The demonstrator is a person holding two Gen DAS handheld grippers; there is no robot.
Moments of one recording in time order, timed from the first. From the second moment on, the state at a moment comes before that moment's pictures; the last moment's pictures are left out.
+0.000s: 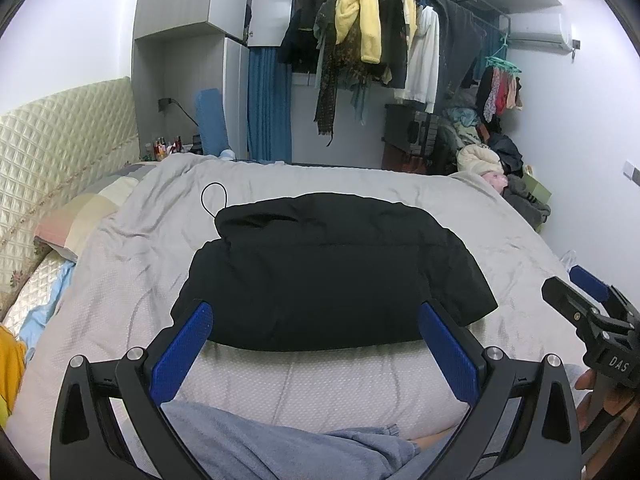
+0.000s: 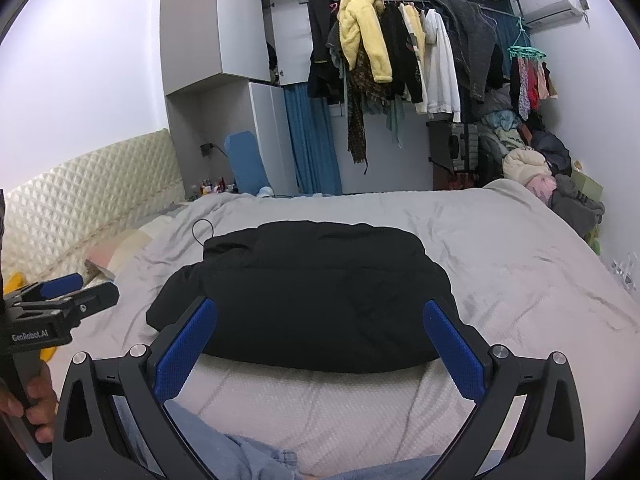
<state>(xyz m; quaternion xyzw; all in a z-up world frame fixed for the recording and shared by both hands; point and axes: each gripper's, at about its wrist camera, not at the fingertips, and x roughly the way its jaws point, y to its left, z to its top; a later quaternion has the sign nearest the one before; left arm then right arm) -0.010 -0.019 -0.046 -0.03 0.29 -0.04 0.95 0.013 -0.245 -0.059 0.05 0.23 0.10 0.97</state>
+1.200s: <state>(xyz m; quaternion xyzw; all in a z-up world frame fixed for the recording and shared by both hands) -0.016 -0.018 -0.043 -0.04 0.29 -0.04 0.96 0.002 -0.248 -0.062 0.05 0.23 0.10 0.97</state>
